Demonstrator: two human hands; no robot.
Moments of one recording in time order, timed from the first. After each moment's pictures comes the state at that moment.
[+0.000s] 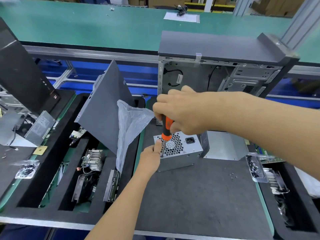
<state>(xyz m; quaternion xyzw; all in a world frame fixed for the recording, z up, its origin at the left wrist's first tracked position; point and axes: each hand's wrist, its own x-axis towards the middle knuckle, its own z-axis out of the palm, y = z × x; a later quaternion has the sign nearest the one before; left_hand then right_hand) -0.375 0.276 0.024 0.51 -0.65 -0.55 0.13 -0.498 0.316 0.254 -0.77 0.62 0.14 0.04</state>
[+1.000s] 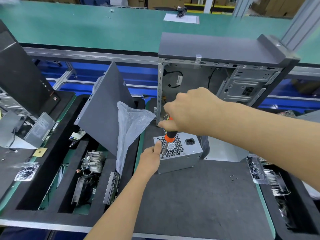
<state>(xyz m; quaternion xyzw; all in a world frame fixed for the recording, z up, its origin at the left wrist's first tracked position) -0.376 0.272 0.025 0.52 -0.65 -0.55 0.12 -0.490 0.326 0.257 -0.69 0.69 0.19 -0.11</state>
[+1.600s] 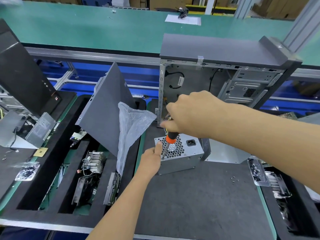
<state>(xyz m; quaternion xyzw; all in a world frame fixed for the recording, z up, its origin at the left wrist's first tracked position) -0.377 0.271 0.026 0.51 -0.65 -0.55 0.12 -0.481 0.327 0.263 -0.67 0.71 0.19 -0.05</state>
